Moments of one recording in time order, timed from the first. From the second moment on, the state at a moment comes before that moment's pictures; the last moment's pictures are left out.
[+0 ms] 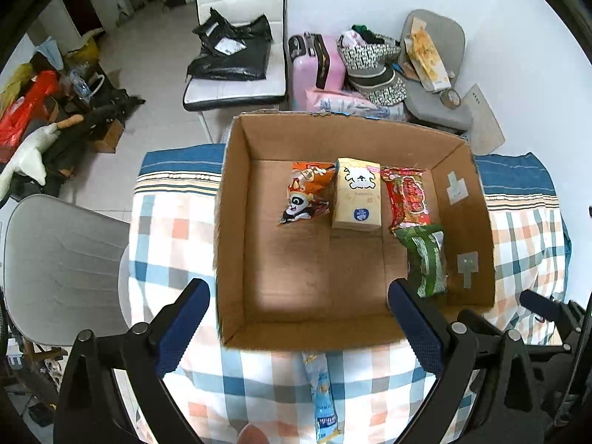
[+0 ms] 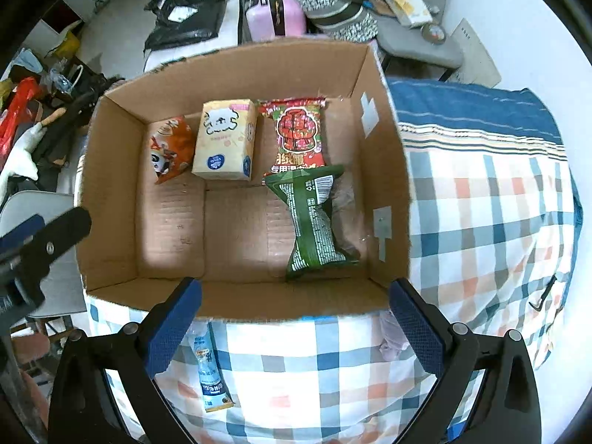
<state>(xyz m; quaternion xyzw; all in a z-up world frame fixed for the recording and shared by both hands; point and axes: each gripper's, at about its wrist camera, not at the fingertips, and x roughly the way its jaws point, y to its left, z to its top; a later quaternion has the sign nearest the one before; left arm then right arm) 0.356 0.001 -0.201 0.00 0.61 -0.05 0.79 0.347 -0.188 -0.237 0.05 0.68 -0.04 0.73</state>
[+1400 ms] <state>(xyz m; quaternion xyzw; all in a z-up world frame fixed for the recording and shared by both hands) 0.236 -0.036 -0.344 0.01 0.71 0.01 0.71 0.240 -0.324 -0.358 0.14 0.71 -0.08 0.68</state>
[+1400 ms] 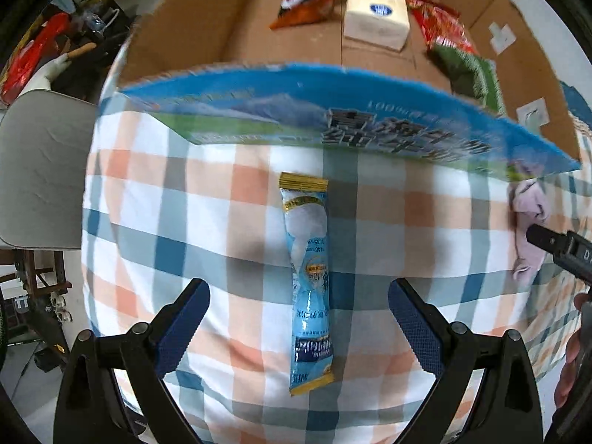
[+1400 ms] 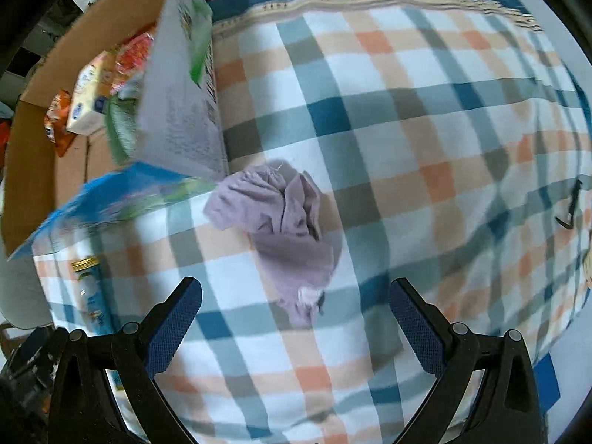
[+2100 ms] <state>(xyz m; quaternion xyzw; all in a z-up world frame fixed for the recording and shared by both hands) 0.221 -0.047 -0.410 0.01 0.75 -0.01 0.66 0.245 -0.319 -0.407 0.12 0.75 -0.07 0.65</state>
